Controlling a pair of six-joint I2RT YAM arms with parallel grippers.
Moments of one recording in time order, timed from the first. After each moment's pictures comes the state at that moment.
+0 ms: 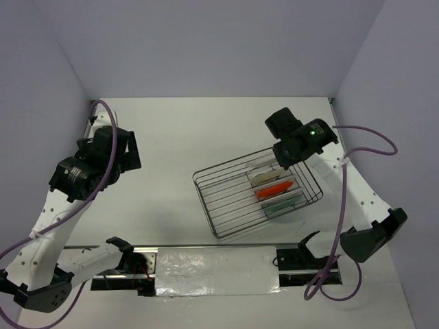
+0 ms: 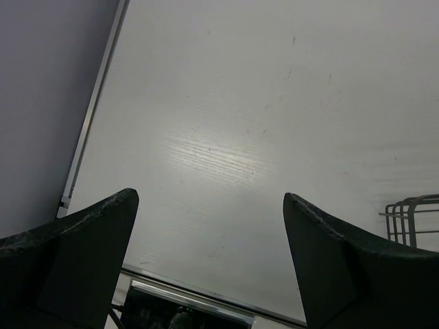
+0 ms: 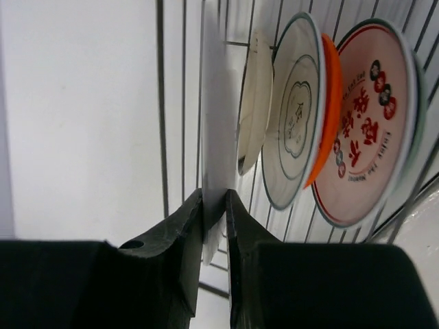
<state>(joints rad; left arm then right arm) -0.44 0.99 1.40 -1.19 -0.64 -0.45 0.55 1.35 1.51 -1.42 0.46 1.73</state>
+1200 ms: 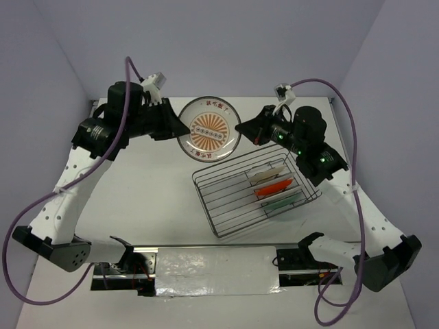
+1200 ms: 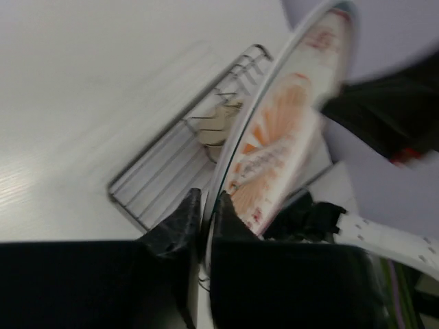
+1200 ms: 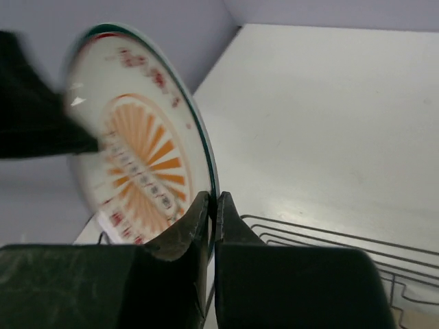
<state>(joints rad) -0.44 1.34 1.72 -0.91 0.23 -0.53 0.50 1.08 1.19 -0.17 -0.35 0.51</state>
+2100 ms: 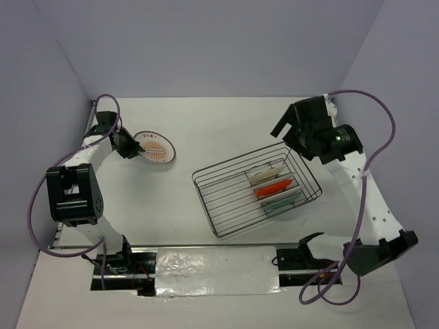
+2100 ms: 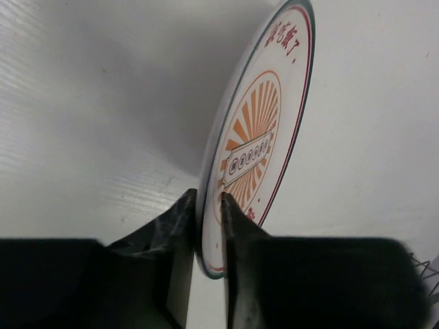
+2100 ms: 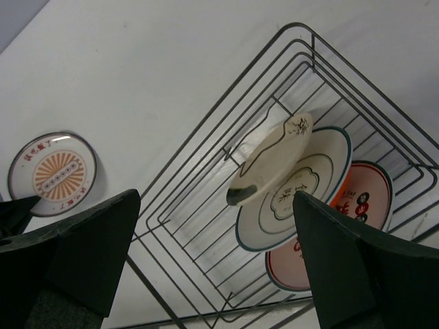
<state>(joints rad) 0.15 1.68 1.18 -0.50 0.21 -0.66 0.36 1.27 1.55 -1.08 0.29 0.84</state>
